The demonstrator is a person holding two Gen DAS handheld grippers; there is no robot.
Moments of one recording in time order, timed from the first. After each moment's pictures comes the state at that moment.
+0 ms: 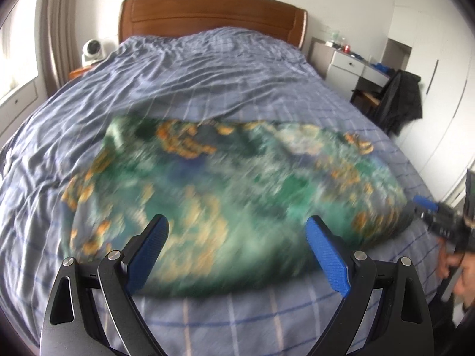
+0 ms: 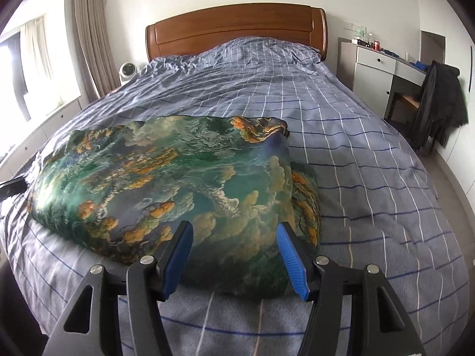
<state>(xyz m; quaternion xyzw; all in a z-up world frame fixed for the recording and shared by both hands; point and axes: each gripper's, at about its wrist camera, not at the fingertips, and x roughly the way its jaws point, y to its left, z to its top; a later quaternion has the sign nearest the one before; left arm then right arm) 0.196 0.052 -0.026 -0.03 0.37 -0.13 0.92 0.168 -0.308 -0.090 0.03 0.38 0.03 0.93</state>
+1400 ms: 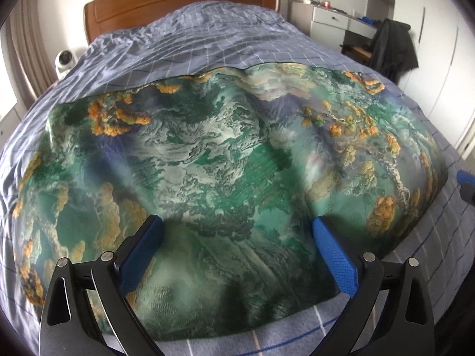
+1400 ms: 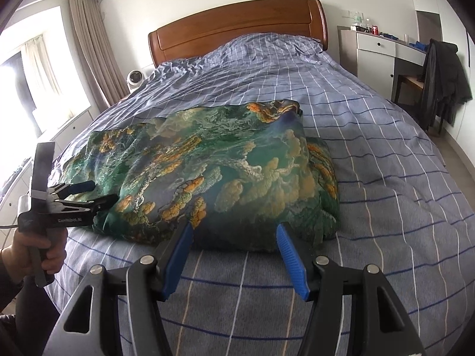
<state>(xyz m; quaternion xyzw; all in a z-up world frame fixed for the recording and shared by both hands) 0.224 -0.008 -0.092 0.06 0.42 -0.15 0.89 0.129 -0.298 -0.094 0.08 0.38 0.05 0.92</state>
